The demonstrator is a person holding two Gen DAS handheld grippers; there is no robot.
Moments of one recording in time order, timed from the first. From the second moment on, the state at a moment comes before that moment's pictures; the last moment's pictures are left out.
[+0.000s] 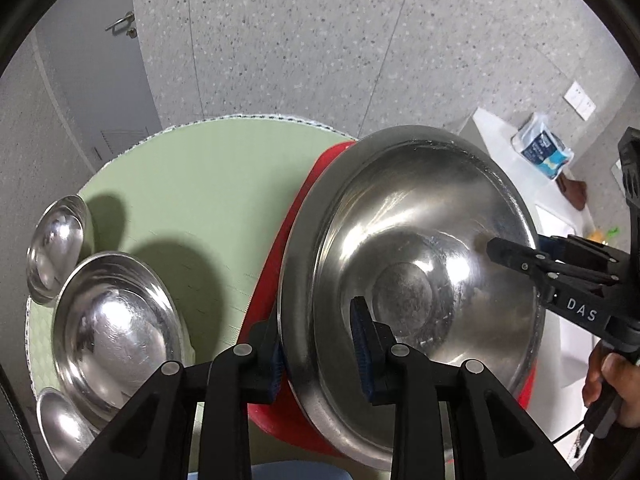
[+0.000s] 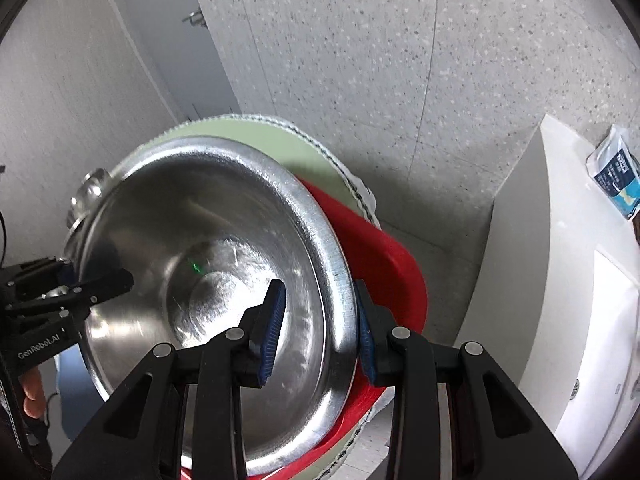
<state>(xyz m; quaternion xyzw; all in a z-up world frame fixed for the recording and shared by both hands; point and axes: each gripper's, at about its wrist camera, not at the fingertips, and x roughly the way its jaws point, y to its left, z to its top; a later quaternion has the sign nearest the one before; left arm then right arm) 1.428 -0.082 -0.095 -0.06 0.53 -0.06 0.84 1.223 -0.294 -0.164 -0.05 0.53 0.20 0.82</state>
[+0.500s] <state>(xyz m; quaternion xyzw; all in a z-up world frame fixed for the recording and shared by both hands) 1.424 -0.065 -0.099 -0.08 0.52 -0.11 0.85 1.205 -0.292 -0.161 -0.04 0.52 0.18 0.83</state>
